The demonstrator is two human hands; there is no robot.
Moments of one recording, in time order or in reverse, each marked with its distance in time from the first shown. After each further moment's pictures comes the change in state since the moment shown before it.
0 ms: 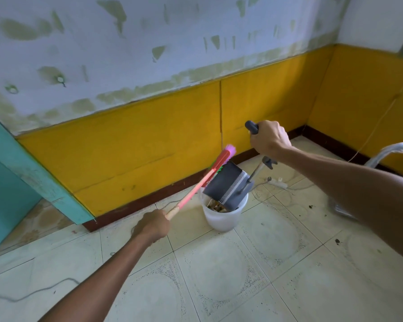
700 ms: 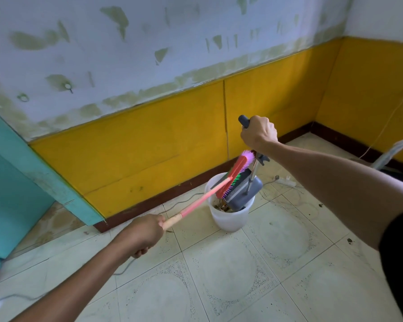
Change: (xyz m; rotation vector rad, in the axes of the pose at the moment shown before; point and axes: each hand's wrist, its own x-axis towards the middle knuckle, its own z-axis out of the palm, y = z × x) left_hand -0.056 -0.004 -0.048 -0.122 -0.185 -0.014; right_hand 0.018 -0.022 0.019 0.033 0.040 0.074
